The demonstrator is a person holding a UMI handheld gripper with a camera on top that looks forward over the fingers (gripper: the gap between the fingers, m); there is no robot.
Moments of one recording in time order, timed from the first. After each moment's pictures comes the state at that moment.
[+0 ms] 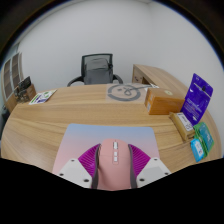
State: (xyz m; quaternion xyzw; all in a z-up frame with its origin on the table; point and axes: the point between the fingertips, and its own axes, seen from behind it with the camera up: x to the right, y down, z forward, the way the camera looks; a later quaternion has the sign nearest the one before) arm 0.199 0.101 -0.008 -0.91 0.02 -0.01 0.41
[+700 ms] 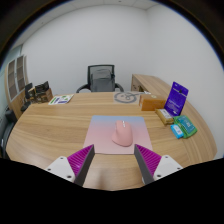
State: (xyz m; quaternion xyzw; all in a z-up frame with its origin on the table) arm 0.153 -0.060 0.083 -0.89 0.02 -0.01 0.45
